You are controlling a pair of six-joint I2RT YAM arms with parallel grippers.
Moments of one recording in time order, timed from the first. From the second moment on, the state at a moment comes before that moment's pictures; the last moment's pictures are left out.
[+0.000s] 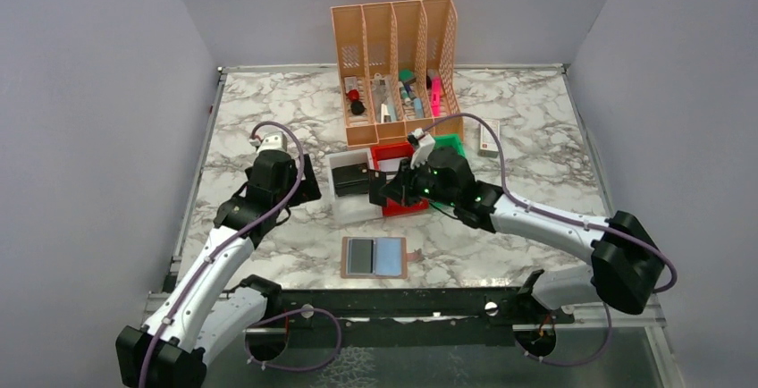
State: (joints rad) left arm -0.40 0.83 0.72 -0.58 -0.23 -0.47; right arm 0.85 1.31 0.75 0.17 -0.16 0.55
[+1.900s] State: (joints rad) left arm -0.30 0.68 0.68 -0.57 -0.23 -0.45; right arm 1.08 2.01 1.25 0.24 0.48 -0.44
